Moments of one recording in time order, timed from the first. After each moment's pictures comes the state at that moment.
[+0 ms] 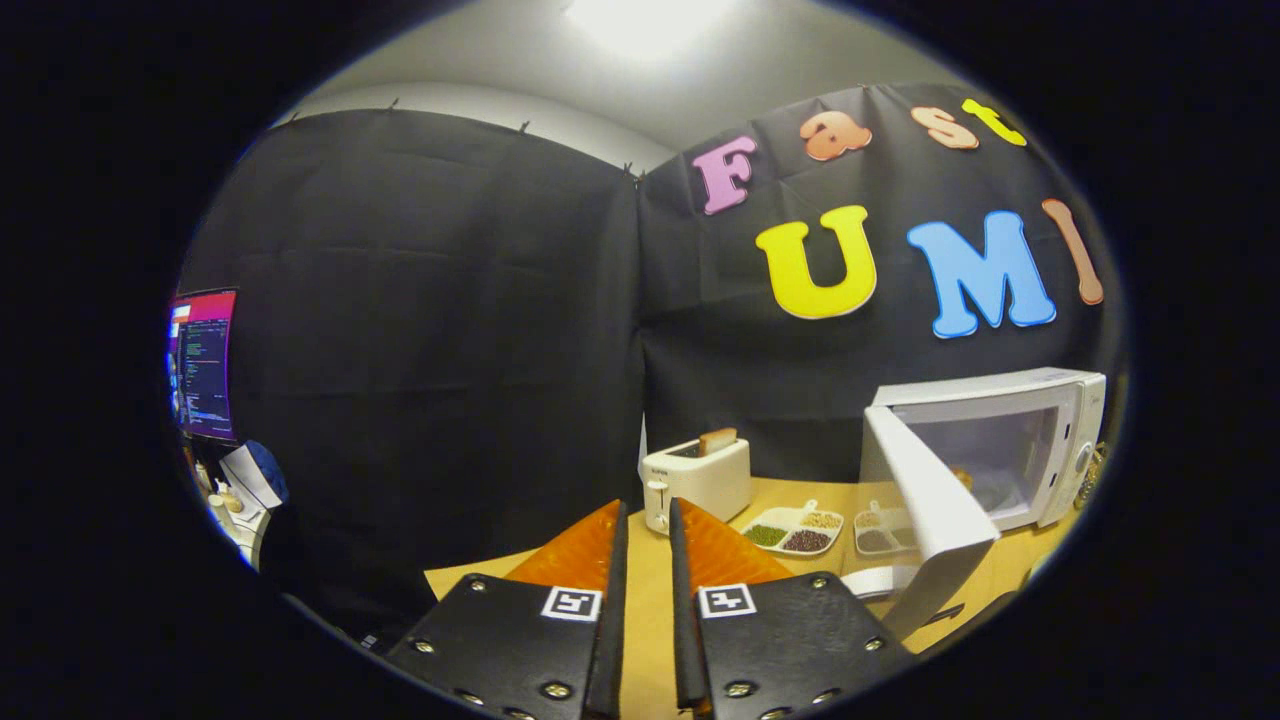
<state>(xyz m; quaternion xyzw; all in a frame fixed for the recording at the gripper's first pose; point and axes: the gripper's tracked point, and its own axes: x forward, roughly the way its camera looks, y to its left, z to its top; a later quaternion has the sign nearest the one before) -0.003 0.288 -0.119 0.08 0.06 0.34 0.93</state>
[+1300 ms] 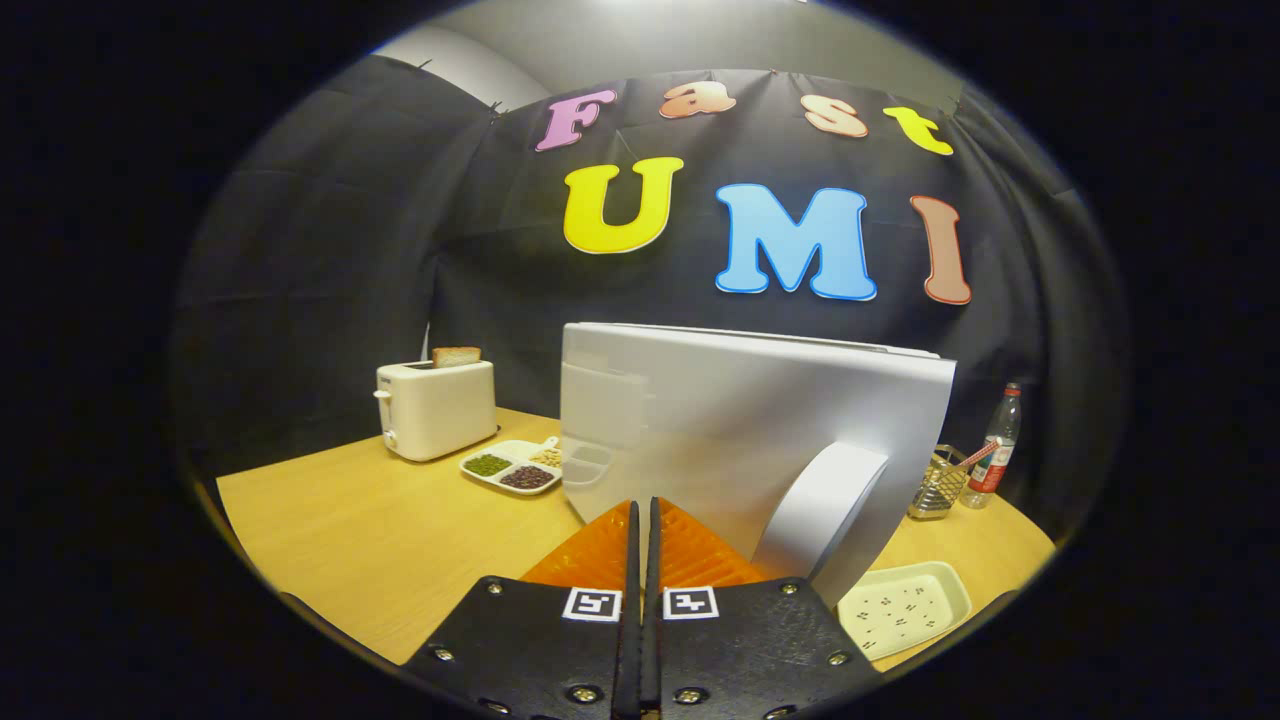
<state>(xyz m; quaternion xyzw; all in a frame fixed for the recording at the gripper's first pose) 0.106 0.057 -0.213 -0.01 0.12 0.08 0.99</state>
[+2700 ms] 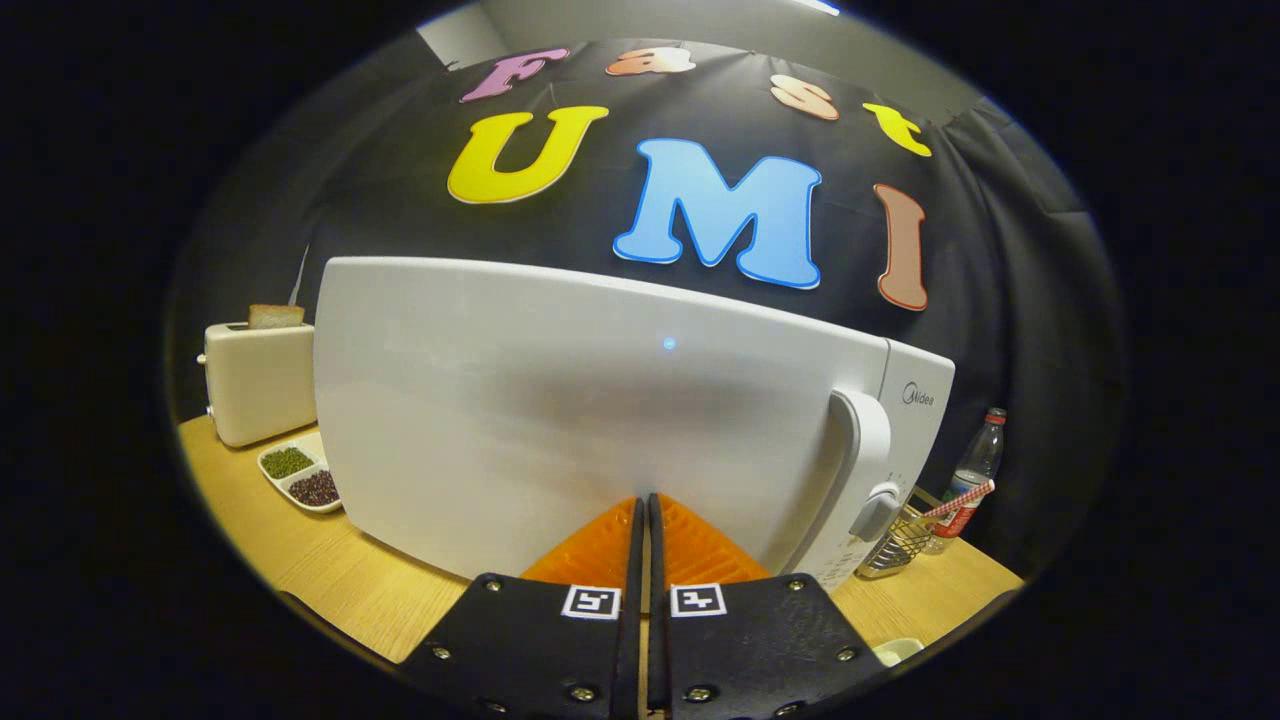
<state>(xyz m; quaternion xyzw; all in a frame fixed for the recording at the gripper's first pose) 0.263 -0.024 -0.253 -0.06 0.12 -0.05 0.99</state>
